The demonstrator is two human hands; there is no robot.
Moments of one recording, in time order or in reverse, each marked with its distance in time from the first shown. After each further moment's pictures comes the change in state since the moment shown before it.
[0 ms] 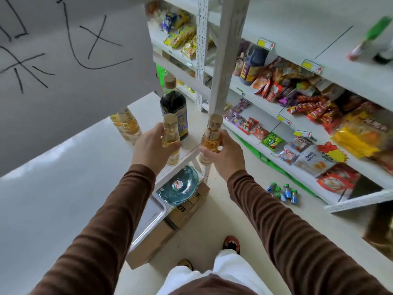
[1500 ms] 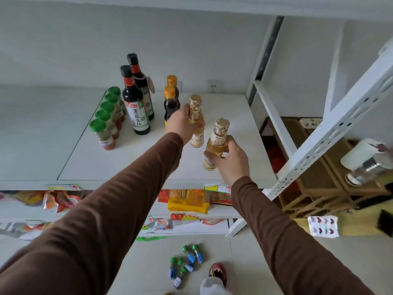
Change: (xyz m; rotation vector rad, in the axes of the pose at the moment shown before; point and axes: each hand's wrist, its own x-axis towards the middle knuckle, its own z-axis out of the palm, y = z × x) left_hand 0.281 0.796 0.551 -0.338 -0.608 0.642; right_hand 0.230 0.421 -0.634 -0.108 0.807 0.470
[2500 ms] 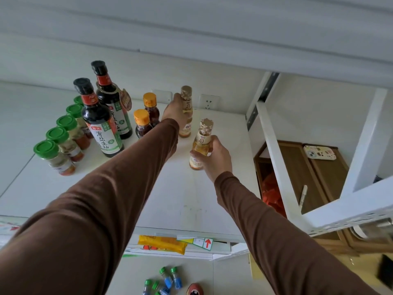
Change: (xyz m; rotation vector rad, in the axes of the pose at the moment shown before) left_hand 0.191 -0.003 0.060 0.023 0.072 -0.150; right_hand 0.177 0.043 0.033 0.029 -0.175 0.010
